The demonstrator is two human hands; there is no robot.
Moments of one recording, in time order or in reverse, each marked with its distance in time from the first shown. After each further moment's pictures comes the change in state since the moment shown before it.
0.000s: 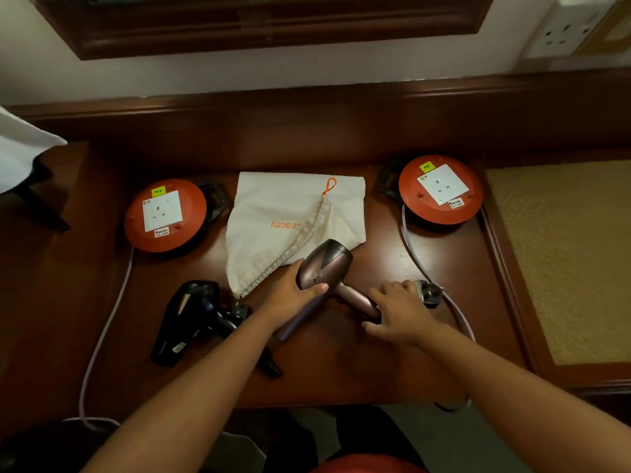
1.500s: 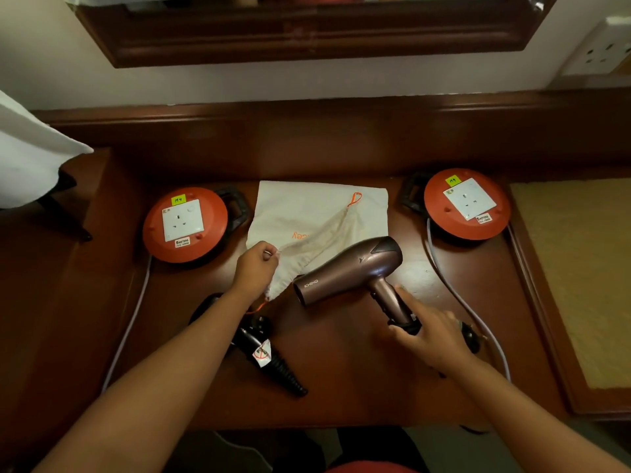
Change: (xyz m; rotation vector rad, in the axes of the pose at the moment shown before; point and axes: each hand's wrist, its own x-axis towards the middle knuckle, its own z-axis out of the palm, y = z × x) left_hand 0.047 -0.021 -0.103 -0.008 0.371 0.005; right_hand -0.014 -0.027 -0.011 0.391 0.260 0.220
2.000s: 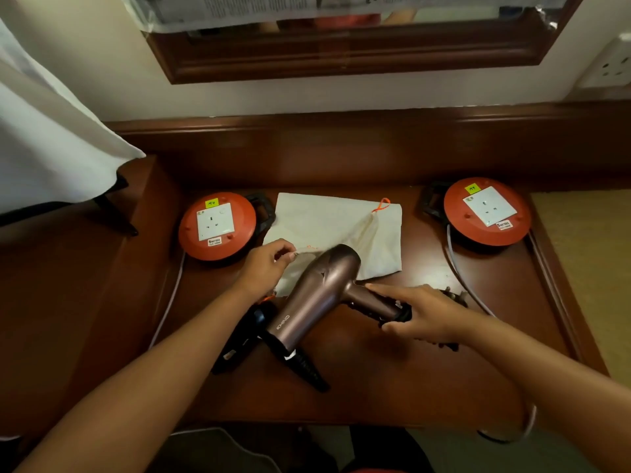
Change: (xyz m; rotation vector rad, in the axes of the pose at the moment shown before) left_hand -0.036 0.017 -0.056 0.045 -0.082 0.282; right_hand 0.026 -0.069 -0.046 0.008 -0.387 -0.318
